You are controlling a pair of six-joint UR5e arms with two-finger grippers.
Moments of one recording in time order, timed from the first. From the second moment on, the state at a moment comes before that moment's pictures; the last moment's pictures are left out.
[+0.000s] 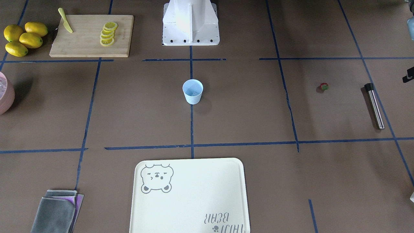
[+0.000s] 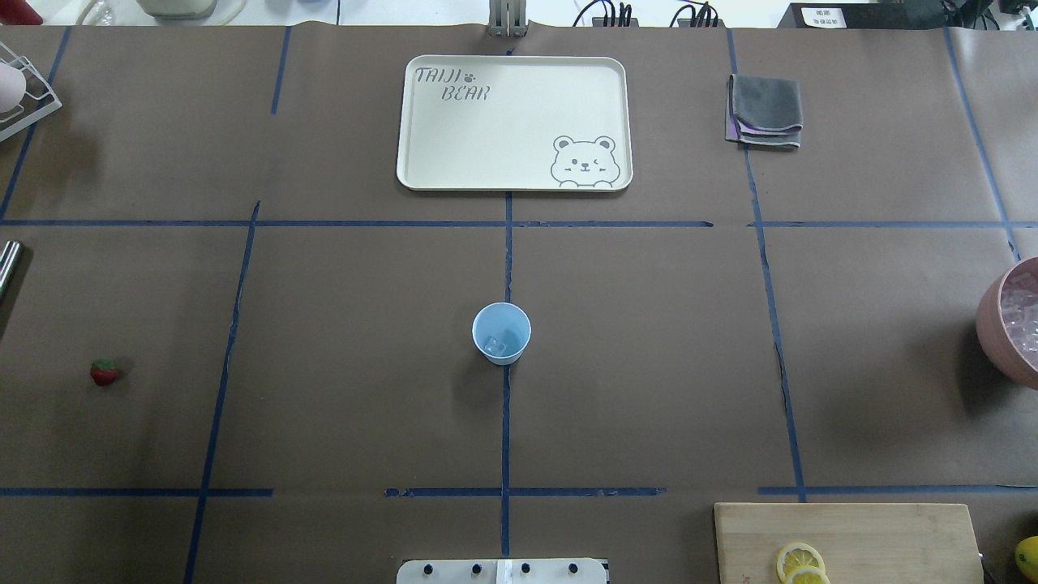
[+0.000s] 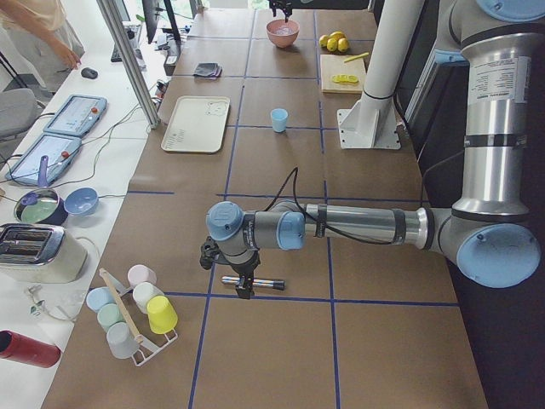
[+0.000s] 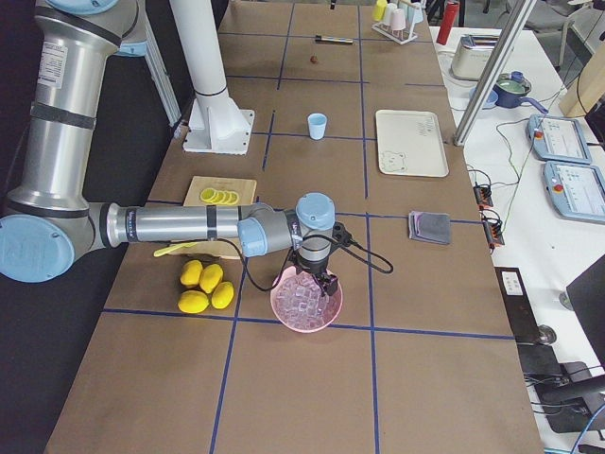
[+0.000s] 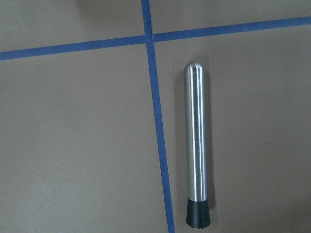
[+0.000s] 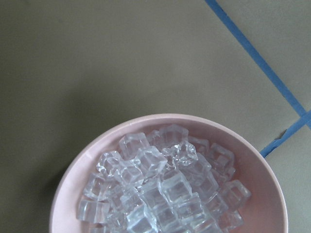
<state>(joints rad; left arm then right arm) -1.45 -1.52 -1.64 -1.50 -2.37 0.07 1.31 -1.80 1.81 -1.36 2.26 -0.53</state>
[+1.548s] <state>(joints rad) -1.45 -1.53 -1.64 -1.50 -2.37 0.07 1.22 -1.79 1.74 -1.36 2.27 -0.63</state>
